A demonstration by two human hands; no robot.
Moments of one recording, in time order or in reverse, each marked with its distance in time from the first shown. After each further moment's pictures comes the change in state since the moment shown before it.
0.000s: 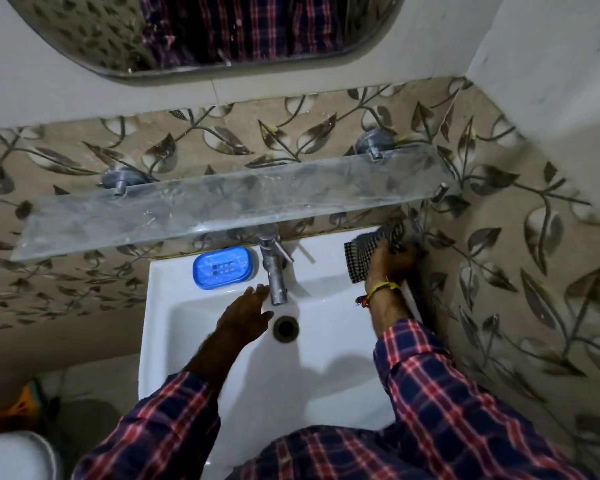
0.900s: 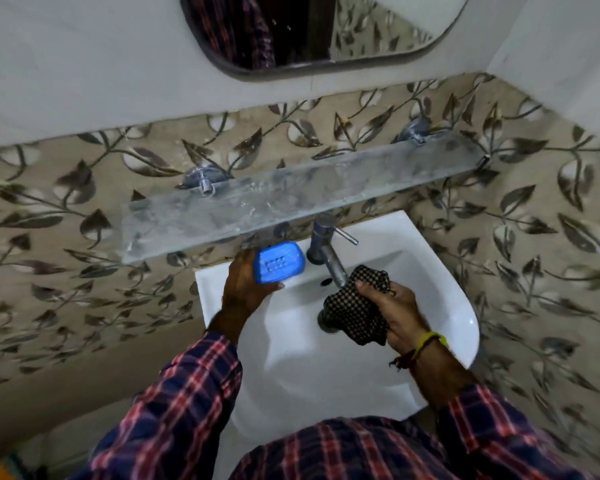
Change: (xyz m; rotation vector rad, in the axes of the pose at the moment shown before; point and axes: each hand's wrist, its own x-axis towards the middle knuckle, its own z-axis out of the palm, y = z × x) left_hand 0.025 -0.118 -0.067 -0.466 0.432 0.299; right_hand -0.200 0.030 -0.041 0.107 -0.448 0.257
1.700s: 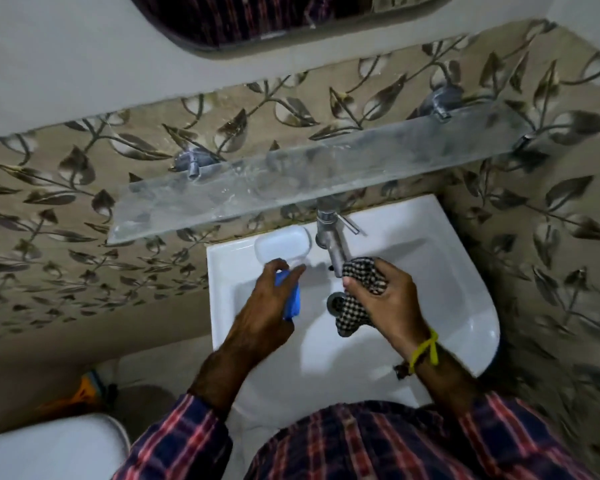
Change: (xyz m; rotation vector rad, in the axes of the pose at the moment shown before) left_hand -0.104 0.095 -0.002 0.342 -0.220 0.243; right_hand 0.008 -0.023 -0.020 -0.565 -0.265 -0.409
